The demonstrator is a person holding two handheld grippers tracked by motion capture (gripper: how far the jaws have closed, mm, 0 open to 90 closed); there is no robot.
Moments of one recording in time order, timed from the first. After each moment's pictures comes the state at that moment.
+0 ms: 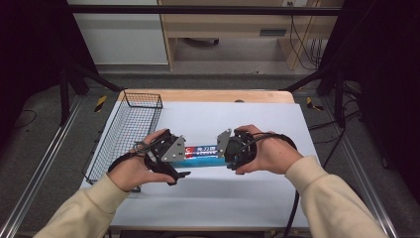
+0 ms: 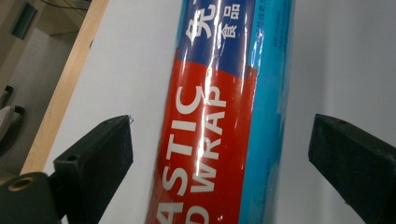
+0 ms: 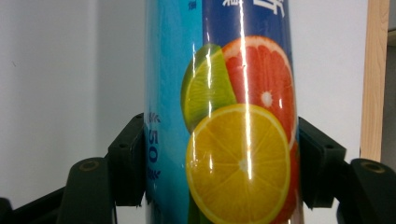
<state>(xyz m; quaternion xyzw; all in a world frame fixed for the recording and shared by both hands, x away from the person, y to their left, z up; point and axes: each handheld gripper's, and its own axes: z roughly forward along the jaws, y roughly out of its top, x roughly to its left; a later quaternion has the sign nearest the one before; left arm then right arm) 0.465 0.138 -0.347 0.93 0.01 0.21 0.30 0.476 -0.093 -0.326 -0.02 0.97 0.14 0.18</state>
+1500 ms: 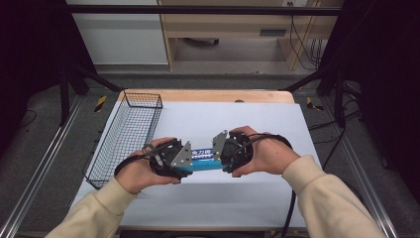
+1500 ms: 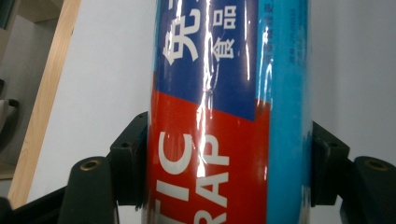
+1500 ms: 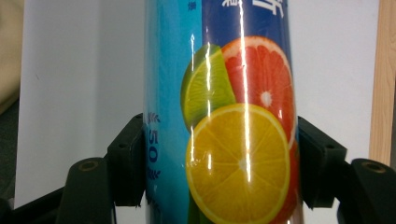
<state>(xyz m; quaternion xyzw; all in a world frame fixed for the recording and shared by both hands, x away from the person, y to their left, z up) 0.460 0.126 -0.351 0.95 -0.01 0.21 0.24 0.470 -0.083 -0.323 -0.04 0.97 0.15 0.17</state>
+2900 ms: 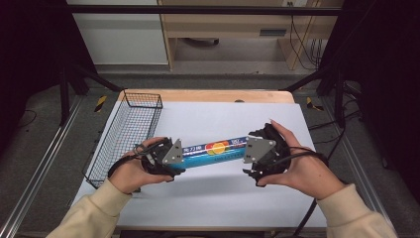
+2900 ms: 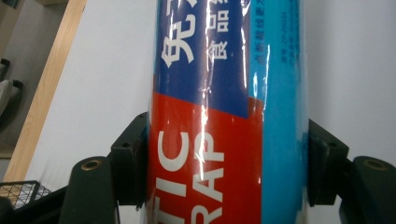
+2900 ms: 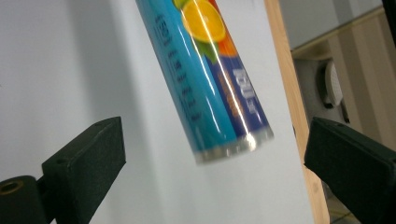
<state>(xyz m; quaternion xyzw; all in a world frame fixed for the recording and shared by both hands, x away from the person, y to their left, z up) 0.465 0.148 -0.358 0.94 0.04 0.21 0.25 0.425 -0.149 -0.295 0.04 0.93 0.23 0.30</state>
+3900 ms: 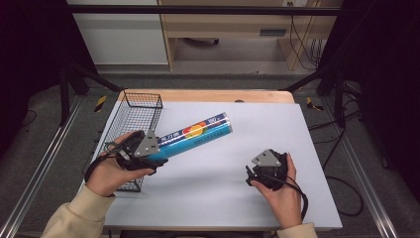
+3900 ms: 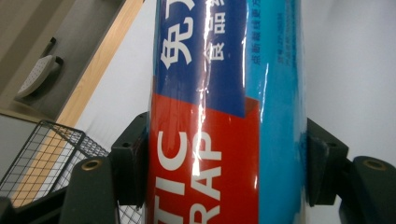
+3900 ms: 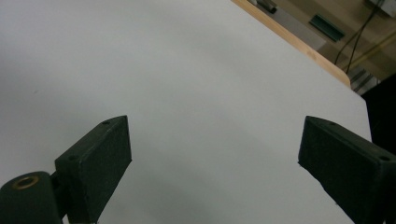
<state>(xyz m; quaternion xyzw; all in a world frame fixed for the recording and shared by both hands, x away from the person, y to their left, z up) 0.457 0.199 -0.330 0.92 0.12 0.25 0.28 0.438 -0.171 -0.432 0.39 0.79 0.27 0.38</state>
